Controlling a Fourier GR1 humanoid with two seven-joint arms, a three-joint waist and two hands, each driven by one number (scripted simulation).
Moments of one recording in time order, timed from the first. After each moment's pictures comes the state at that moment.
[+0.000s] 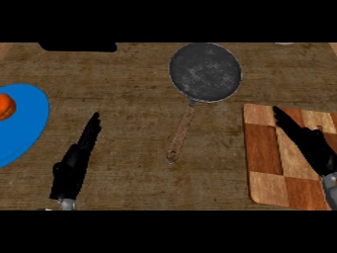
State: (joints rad) left arm 0.01 0.27 -0.33 -1.58 0.05 0.29 0.06; right arm -0.14 -0.54 0.22 -1.33 -0.15 0.09 0.07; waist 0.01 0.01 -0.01
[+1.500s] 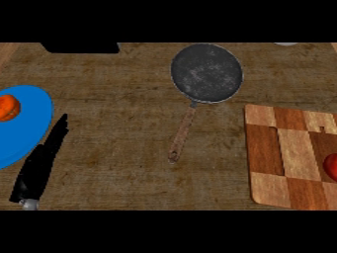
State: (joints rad) left arm 0.05 0.41 -0.21 -1.58 0.02 0.21 0.13; right arm -0.19 -1.10 -0.08 -1.07 -0.11 0.63 -0.13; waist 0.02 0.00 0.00
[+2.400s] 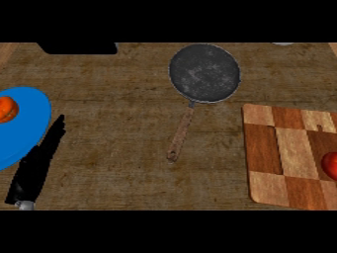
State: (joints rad) left arm 0.07 0.38 -0.15 -1.60 -0.01 0.16 0.13; right arm -0.39 -0.98 0.09 -1.22 0.04 0.84 0.25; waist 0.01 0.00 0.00
